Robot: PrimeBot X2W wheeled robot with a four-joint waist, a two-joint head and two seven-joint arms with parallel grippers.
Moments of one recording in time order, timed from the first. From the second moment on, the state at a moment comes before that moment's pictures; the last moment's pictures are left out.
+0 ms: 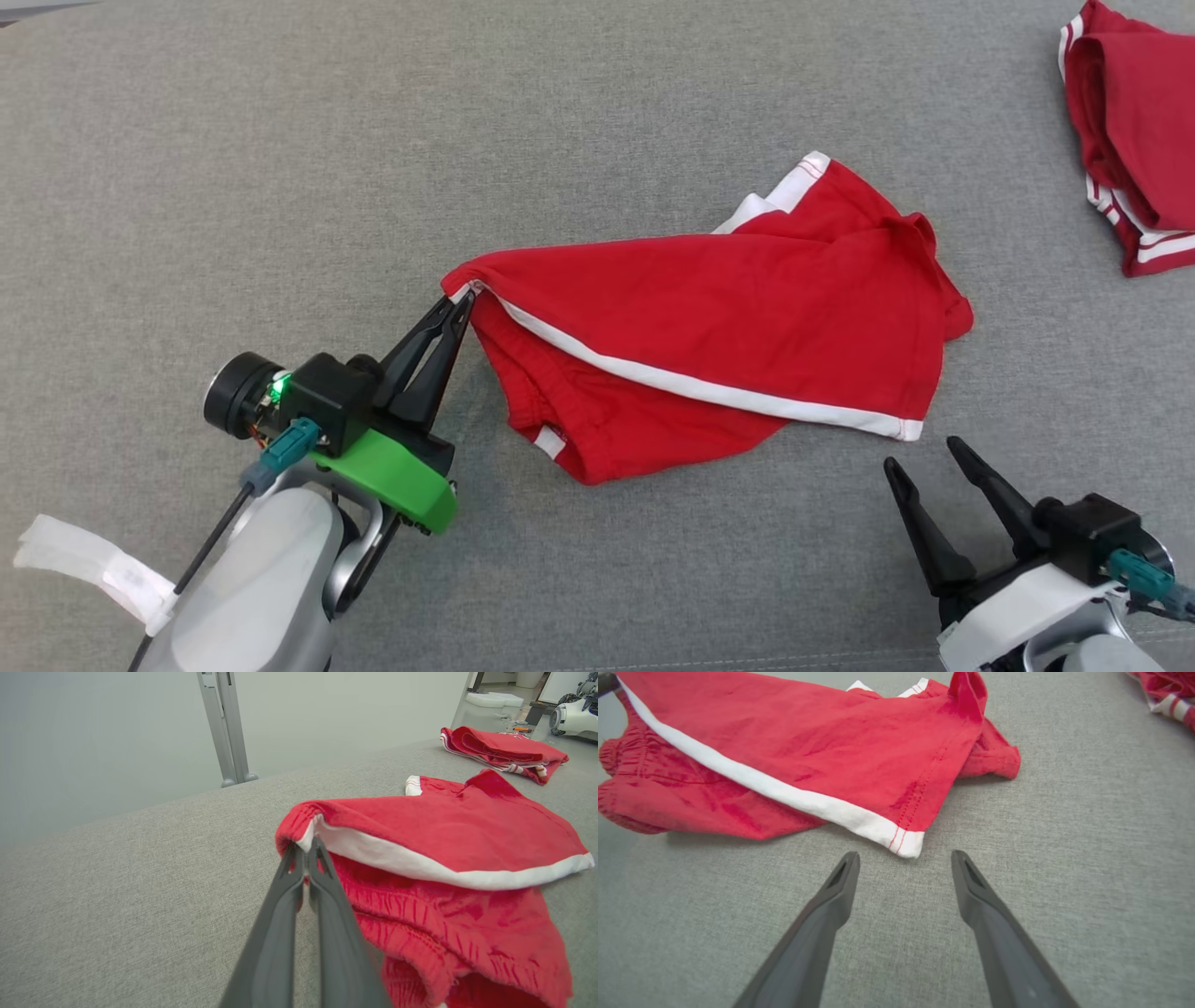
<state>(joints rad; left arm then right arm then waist) -0.45 0.30 -0.55 0.31 -0.39 -0.12 -0.26 0.01 -0.38 0.29 0.15 0.43 0.13 -0.26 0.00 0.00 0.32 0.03</state>
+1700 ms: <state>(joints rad) -1.48 0.61 -0.92 0.20 -0.52 -0.13 -0.23 -1.09 -0.65 0.28 0.19 0.54 0.13 -0.19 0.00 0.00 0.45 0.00</state>
